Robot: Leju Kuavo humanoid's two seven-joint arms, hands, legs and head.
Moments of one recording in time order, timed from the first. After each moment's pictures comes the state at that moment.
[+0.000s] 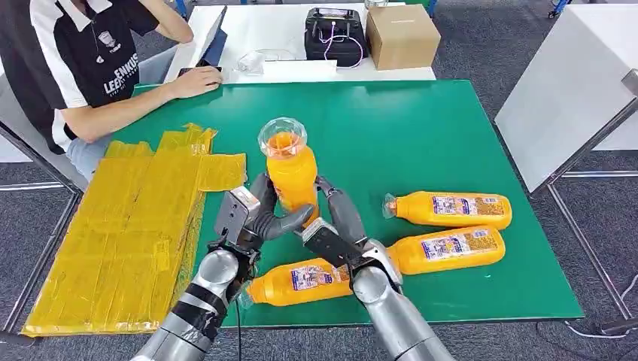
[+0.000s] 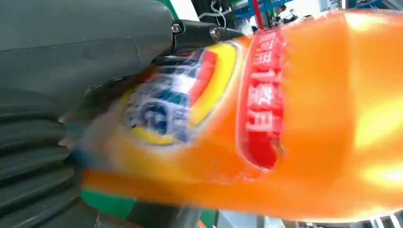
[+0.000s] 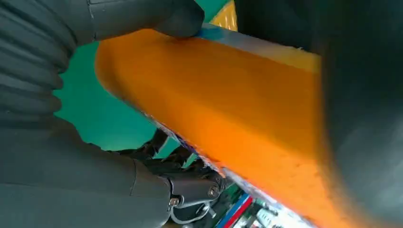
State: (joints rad) left arm -0.39 -0.25 -0.32 -1.10 -0.19 -0.10 -0.42; right arm -0.35 0.24 0.42 -1.03 0.50 -0.03 -0.47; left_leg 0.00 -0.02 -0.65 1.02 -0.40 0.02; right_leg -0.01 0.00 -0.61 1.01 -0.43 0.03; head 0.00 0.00
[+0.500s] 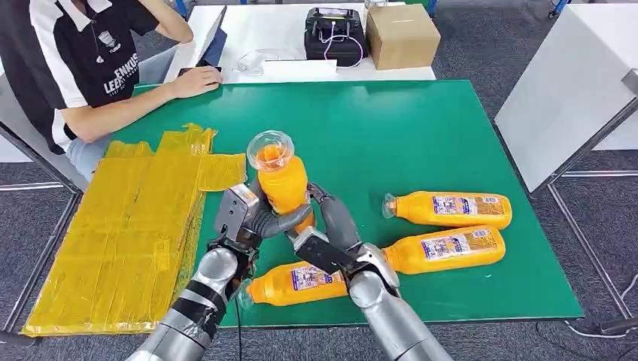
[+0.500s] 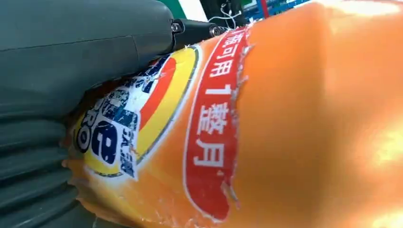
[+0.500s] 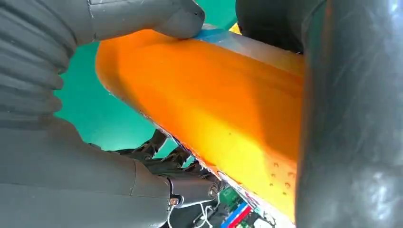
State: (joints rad) left arm -0.40 -0.25 -0.31 -1.05 -0.18 -0.10 -0.42; right arm -0.35 0.24 0.46 -1.00 0.52 -0.05 -0.47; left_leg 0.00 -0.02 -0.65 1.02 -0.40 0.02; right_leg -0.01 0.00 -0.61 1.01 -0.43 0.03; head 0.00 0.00
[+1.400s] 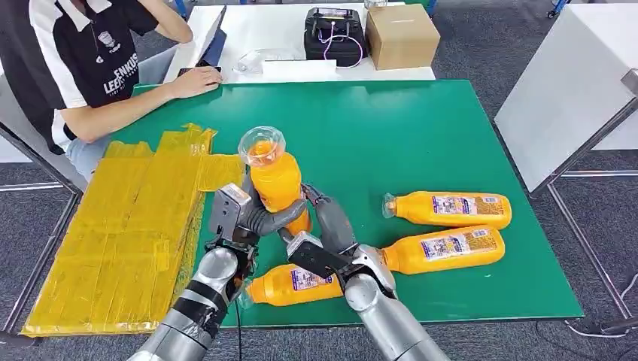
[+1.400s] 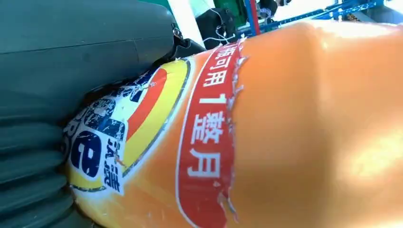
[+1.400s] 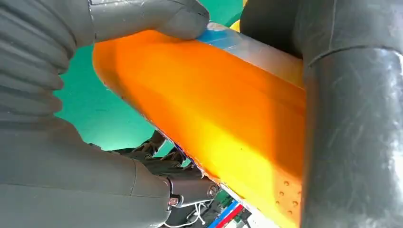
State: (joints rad) left arm -0.40 -0.26 -0.29 -1.06 -0.13 -0.03 -0.46; right arm -0.35 0.24 0.50 -0.99 0.53 -0.09 -0.47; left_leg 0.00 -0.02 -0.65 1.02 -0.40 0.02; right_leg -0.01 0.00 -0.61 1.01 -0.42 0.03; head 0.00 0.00
